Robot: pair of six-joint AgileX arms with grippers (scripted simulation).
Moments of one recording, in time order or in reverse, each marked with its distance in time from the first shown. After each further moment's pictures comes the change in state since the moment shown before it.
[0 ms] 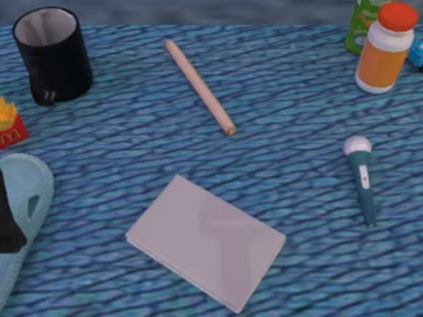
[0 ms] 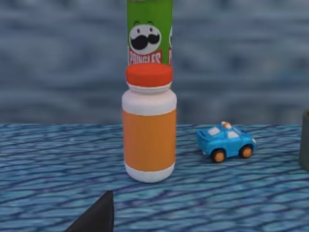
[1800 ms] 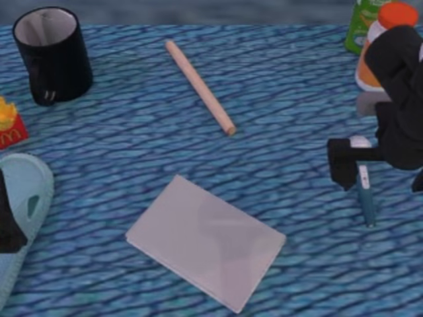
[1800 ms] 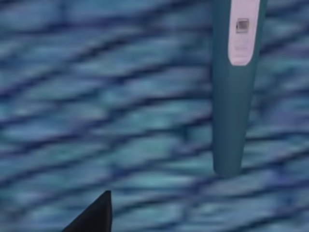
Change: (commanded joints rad) left arm 0.000 0.000 0.000 0.000 0.000 0.000; right arm 0.343 1.764 1.222 -0.940 0.036 0.370
